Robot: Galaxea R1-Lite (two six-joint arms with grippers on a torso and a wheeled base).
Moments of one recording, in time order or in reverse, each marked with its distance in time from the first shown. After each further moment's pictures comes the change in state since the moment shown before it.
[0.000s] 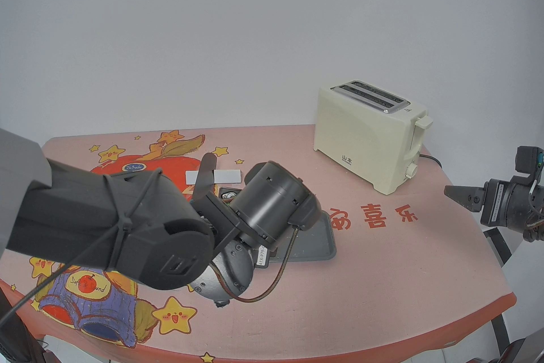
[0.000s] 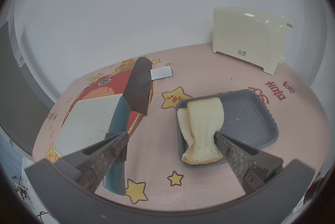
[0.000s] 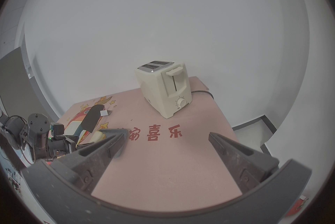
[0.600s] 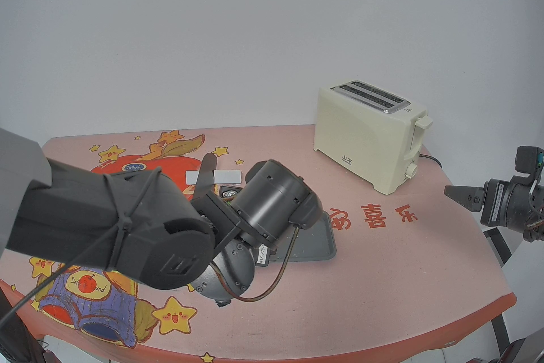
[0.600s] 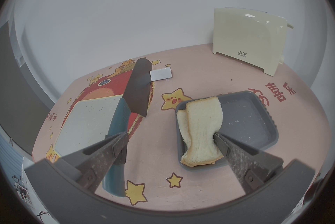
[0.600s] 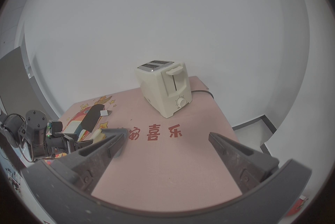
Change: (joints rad) left arm -0.003 0.000 0.004 -0.001 0.016 0.007; right arm 0.000 0.000 0.000 0.000 0.000 0.000
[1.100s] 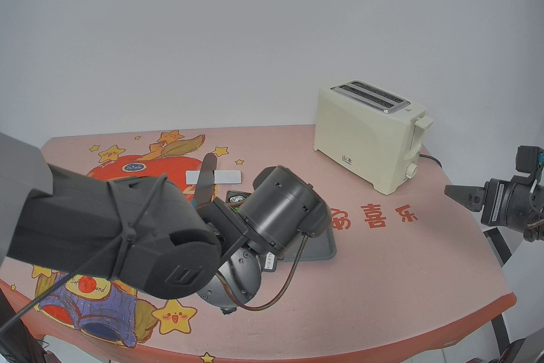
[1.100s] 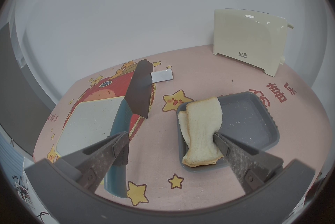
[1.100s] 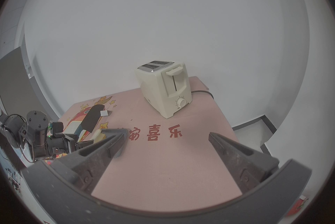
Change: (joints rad) left arm -0.026 0.001 0.002 -0.020 -0.013 -0.010; right arm 0.000 -0.001 -0.001 0.000 0.000 0.000
